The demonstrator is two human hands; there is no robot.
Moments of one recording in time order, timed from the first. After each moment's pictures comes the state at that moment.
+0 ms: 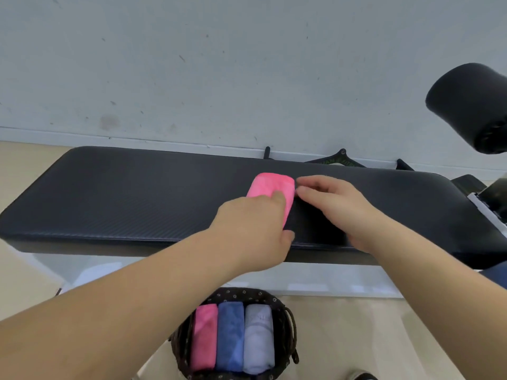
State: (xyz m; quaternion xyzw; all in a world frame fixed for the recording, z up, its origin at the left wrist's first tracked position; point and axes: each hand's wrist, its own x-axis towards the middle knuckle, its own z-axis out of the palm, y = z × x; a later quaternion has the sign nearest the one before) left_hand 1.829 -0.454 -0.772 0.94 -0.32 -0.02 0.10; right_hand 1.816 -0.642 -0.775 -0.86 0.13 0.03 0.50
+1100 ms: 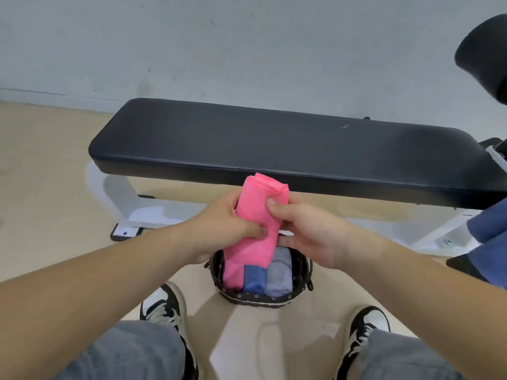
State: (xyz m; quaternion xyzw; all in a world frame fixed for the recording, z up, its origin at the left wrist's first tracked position) left_hand 1.735 -0.346 -0.831 0.75 -0.06 -0.27 0.60; right_hand 1.704 -0.521 -0.822 -0.64 0.13 0.22 0.73
